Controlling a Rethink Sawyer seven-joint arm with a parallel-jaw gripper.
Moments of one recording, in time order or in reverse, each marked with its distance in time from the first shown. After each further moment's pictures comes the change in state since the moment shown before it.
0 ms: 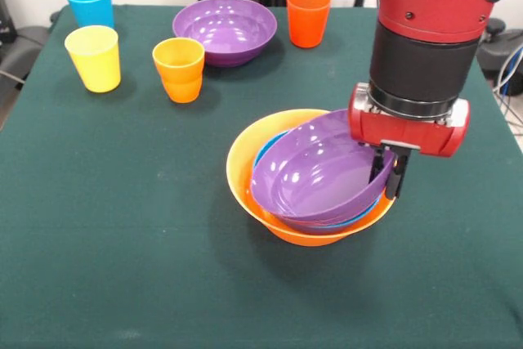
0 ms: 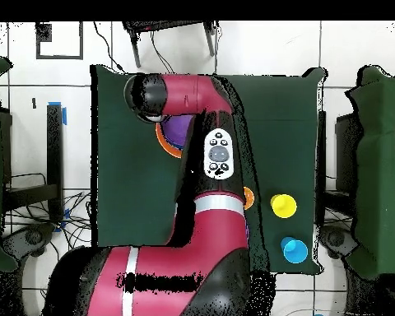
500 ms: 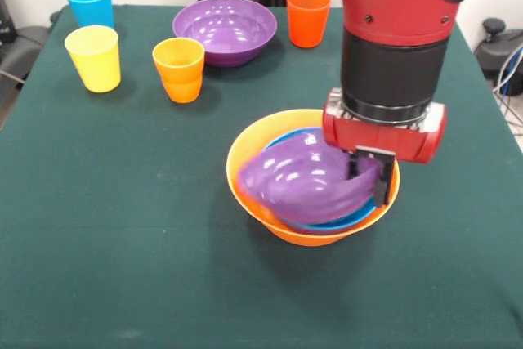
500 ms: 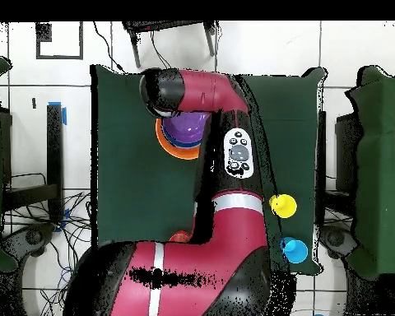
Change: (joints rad) arm -0.065 -0.002 0.055 0.000 0.001 -0.003 0.000
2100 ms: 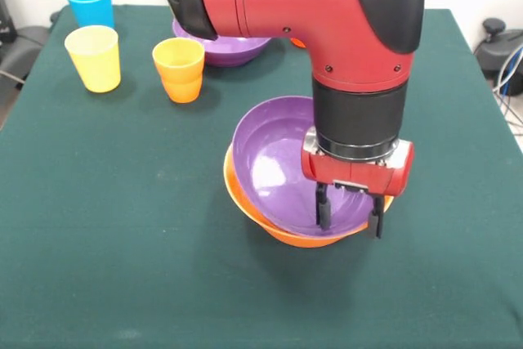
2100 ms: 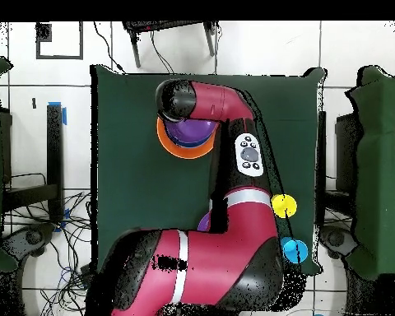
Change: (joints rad) arm -0.051 0.055 0.050 0.034 -0.011 -0.127 0.000
